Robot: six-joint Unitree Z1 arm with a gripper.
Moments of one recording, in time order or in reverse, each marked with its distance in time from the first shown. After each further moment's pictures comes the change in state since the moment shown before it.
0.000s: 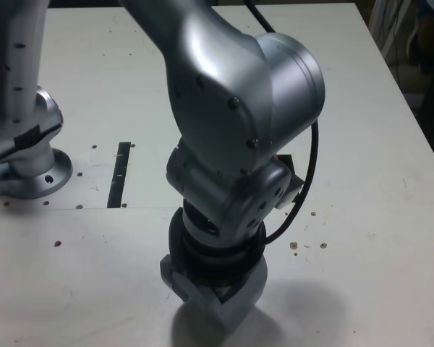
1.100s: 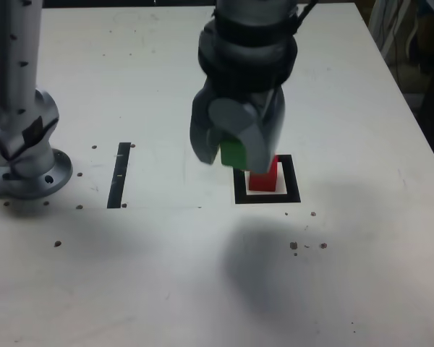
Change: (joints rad) arm 0.379 -0.177 -0.214 0.376 -0.004 -0.033
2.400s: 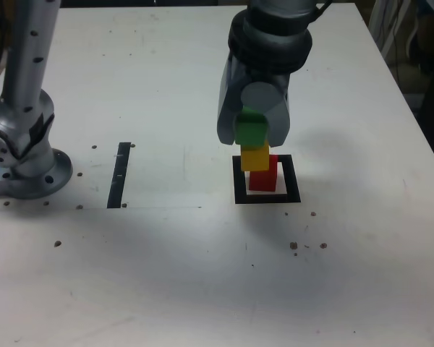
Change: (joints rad) arm 0.172 0.052 0.018 -0.050 0.012 -0.026
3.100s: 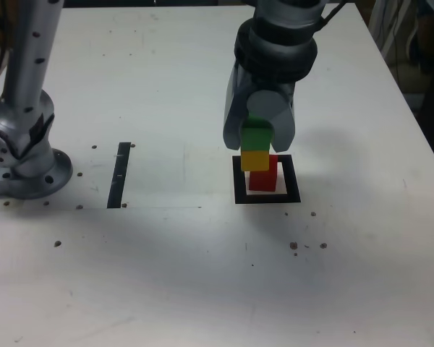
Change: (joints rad) arm 0.000 0.016 0.016 -0.038 0.011 0.007
